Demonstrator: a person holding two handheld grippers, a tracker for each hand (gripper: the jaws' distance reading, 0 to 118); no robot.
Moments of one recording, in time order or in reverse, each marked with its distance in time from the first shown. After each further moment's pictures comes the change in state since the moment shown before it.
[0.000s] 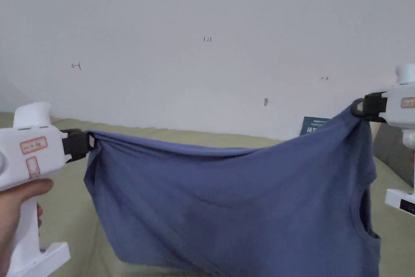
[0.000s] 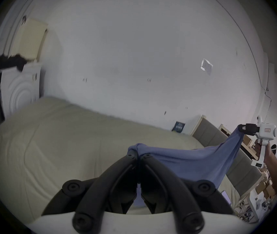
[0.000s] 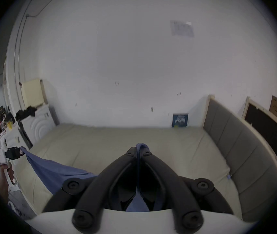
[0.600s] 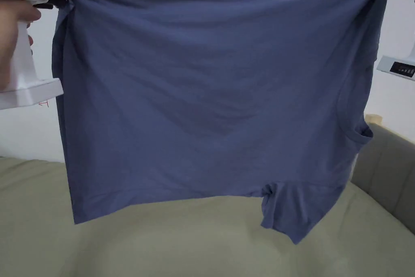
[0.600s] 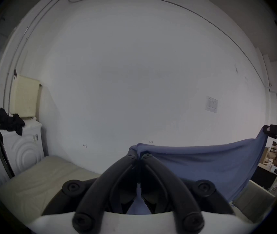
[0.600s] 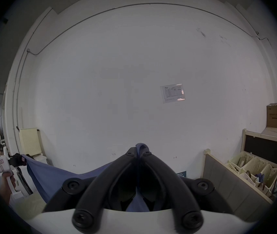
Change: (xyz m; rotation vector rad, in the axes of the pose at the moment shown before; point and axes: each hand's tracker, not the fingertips) left arm 0.077 0.261 -0.060 0.344 0.111 -0.129; right arm 0.020 0.224 0.024 0.413 -0.035 -0.093
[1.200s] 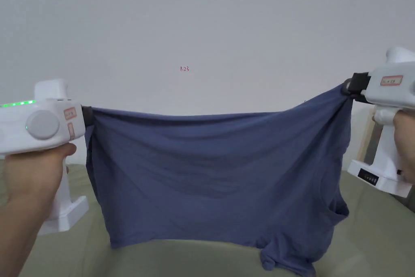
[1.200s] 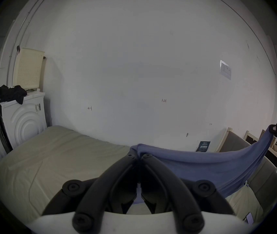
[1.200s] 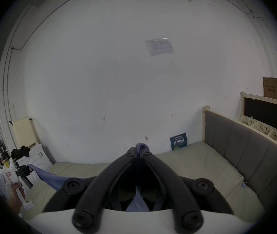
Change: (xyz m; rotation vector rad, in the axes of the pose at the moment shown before) left arm -0.022 -0.220 -0.044 -0.218 0.070 -0.001; right arm 0.041 -0.213 -0.040 -0.229 -0.053 -0.107
